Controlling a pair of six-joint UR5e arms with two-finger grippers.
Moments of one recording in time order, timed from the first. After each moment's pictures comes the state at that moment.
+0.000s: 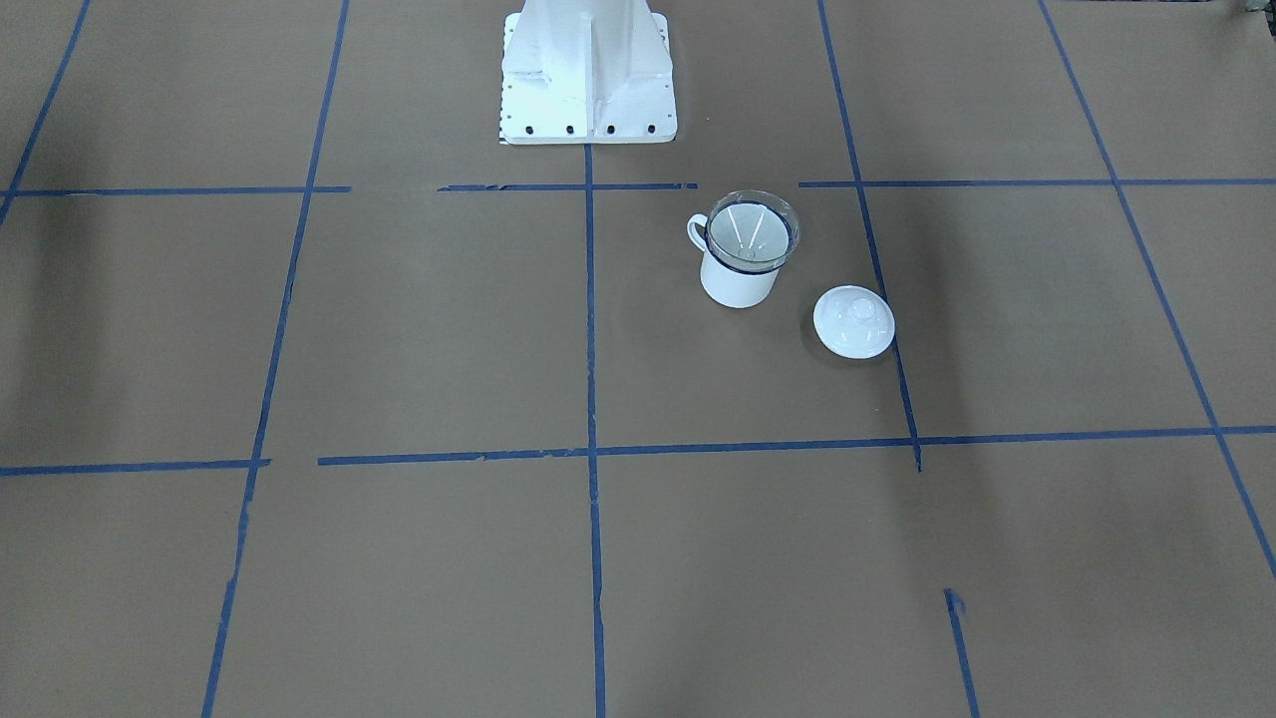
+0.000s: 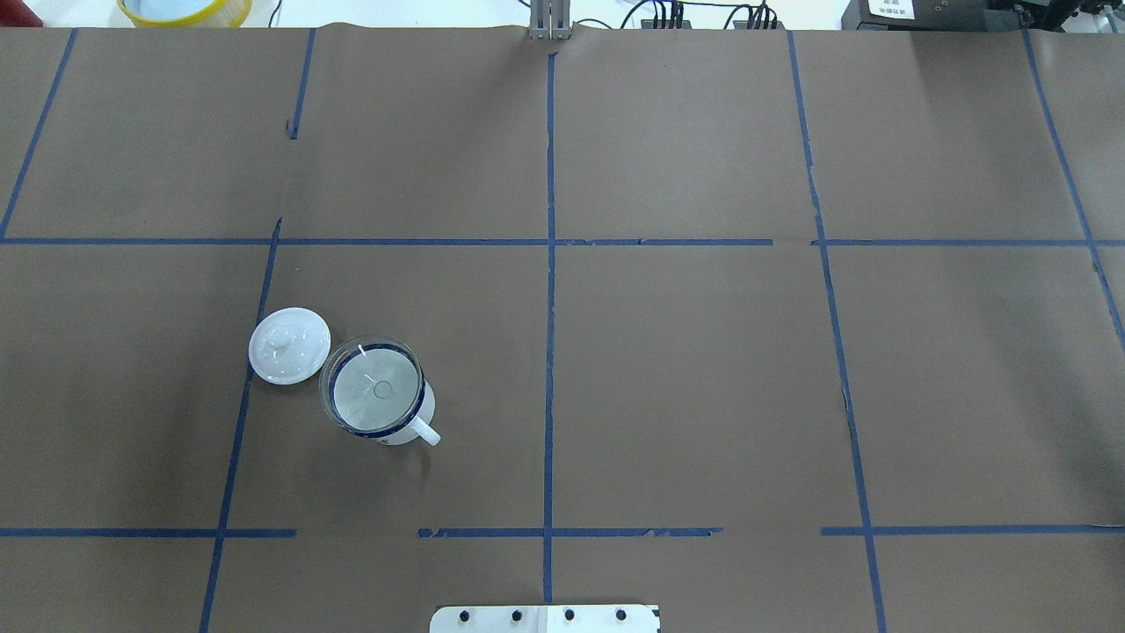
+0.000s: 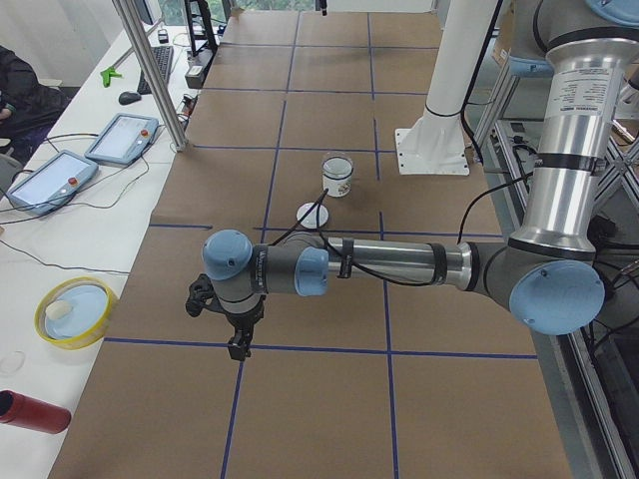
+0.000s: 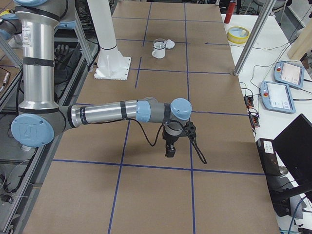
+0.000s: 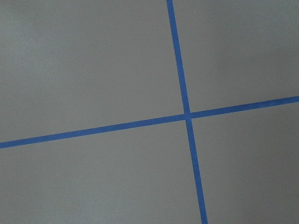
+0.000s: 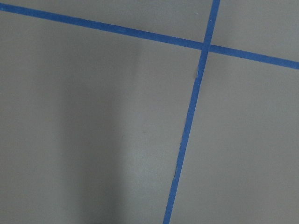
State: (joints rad) left arm -1.59 -1.67 -1.52 -1.56 -2.31 0.15; right arm 1.45 -1.63 1.79 -1.79 2.31 -0.13
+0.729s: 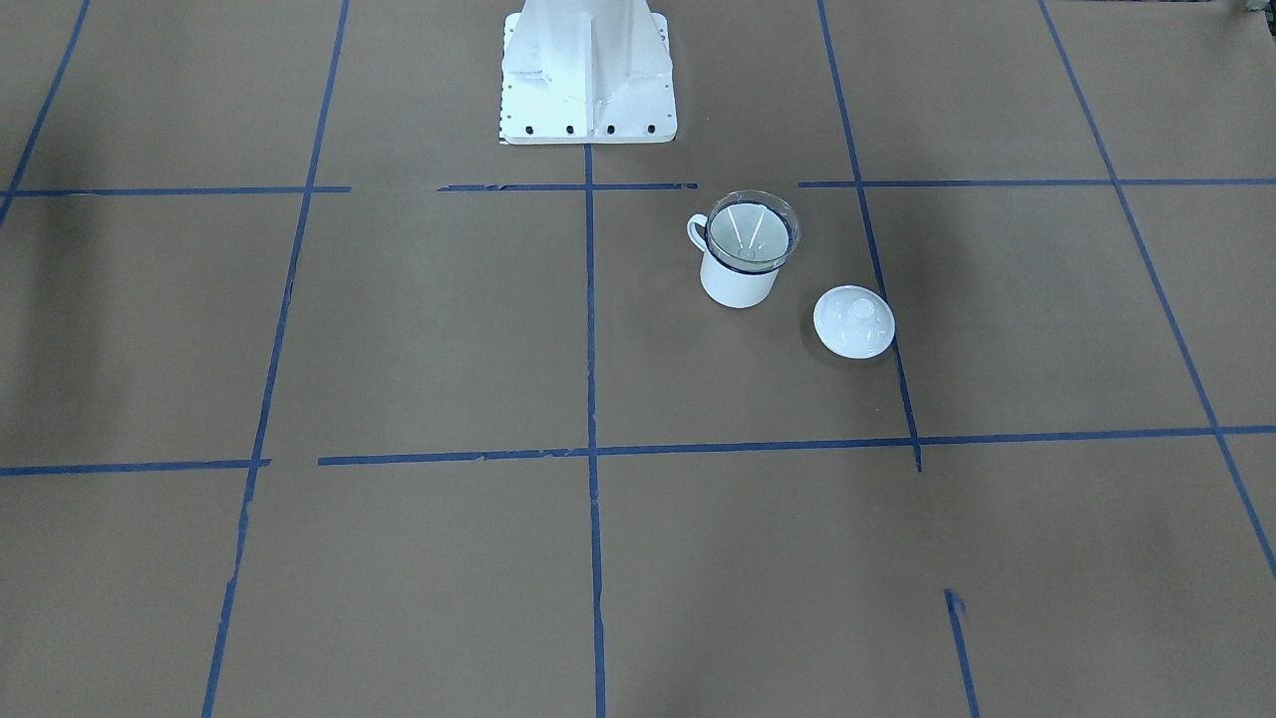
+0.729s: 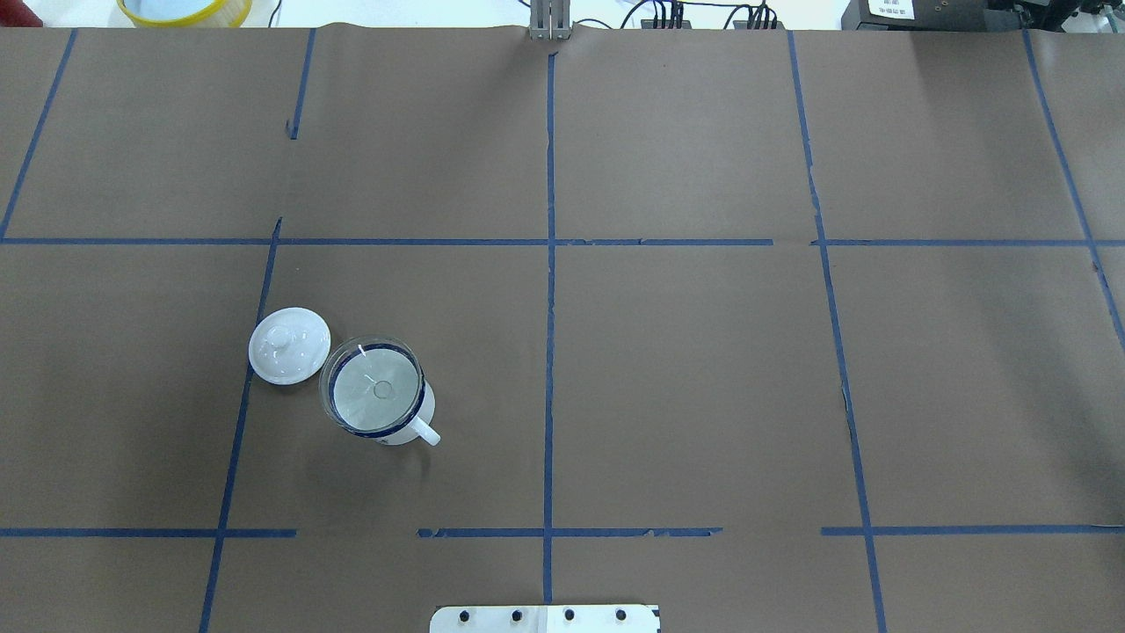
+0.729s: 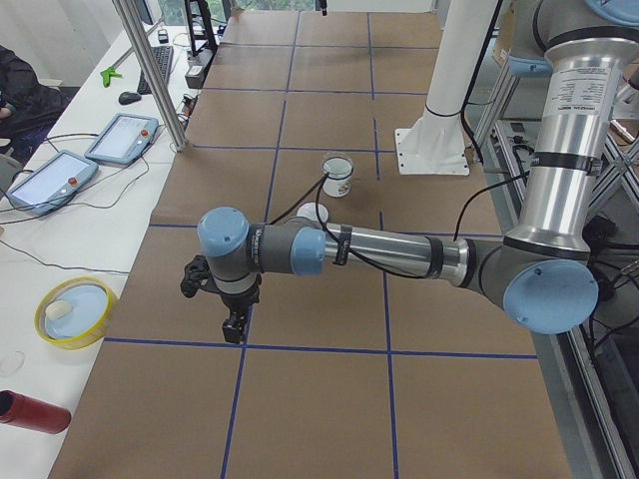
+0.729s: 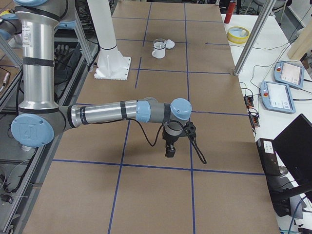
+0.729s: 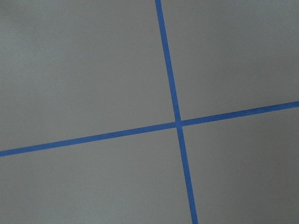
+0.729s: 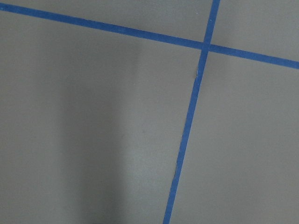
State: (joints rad) left arm -1.58 -1.72 -1.61 -1.44 -2.30 0.14; right arm 1.45 -1.63 1.79 -1.79 2.31 -0.13
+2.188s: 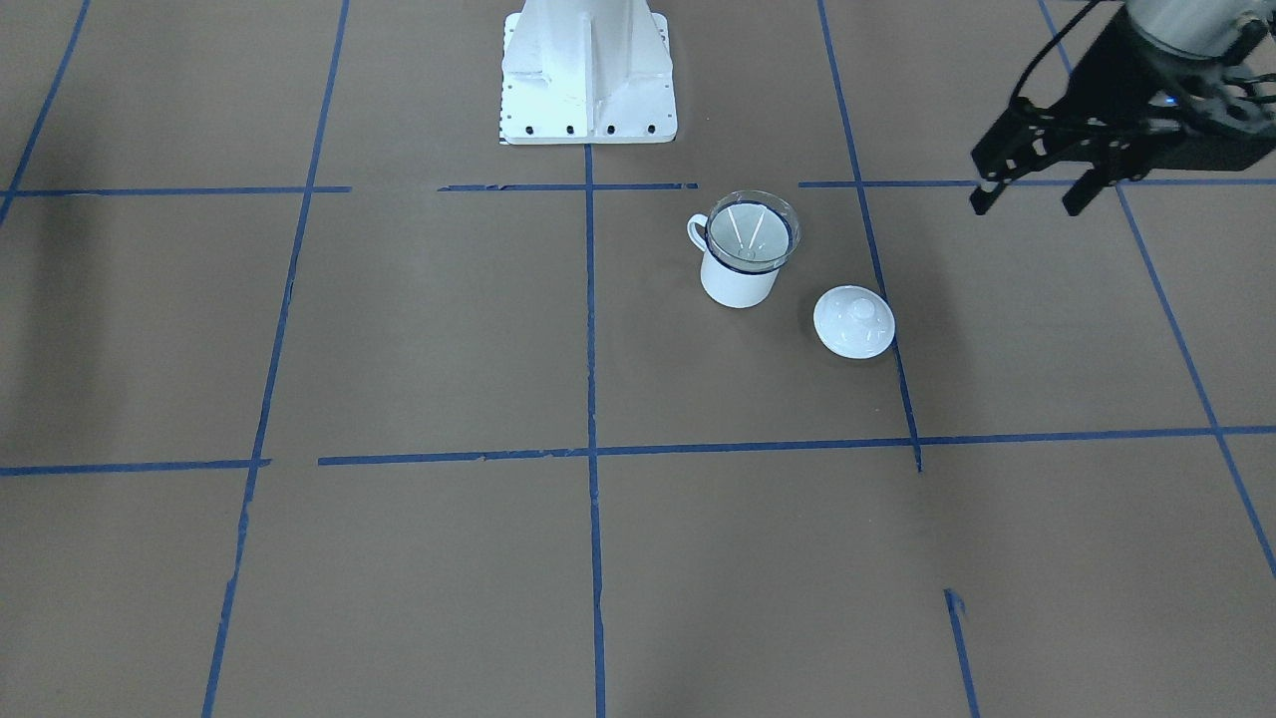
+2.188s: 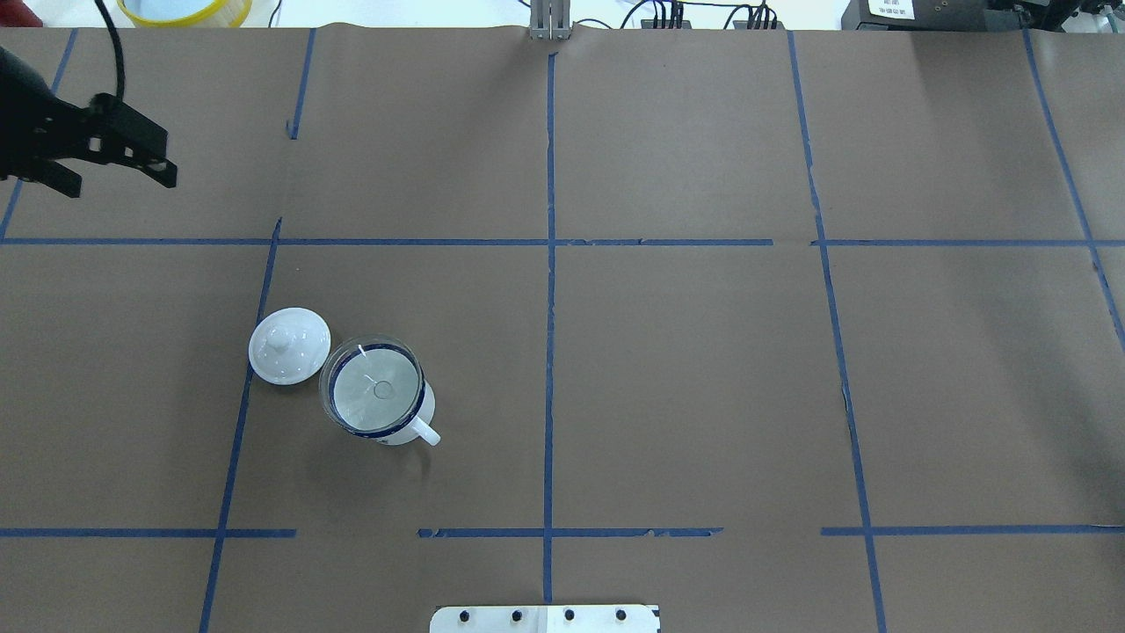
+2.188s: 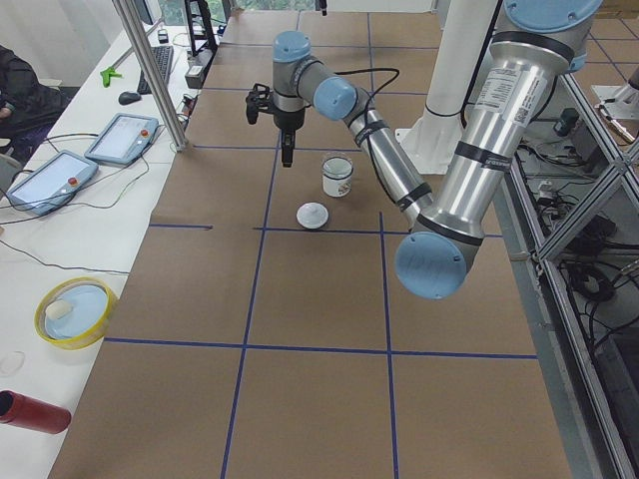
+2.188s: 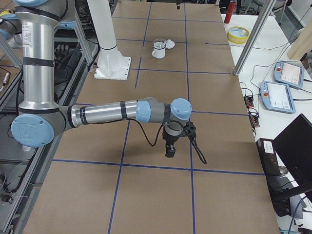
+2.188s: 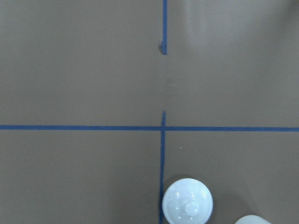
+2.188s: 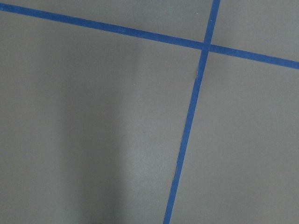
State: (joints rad) left arm -1.03 -1.94 -2.17 -1.28 -2.21 -0.90; right arm 1.45 -1.63 1.79 -1.79 2.31 -0.13
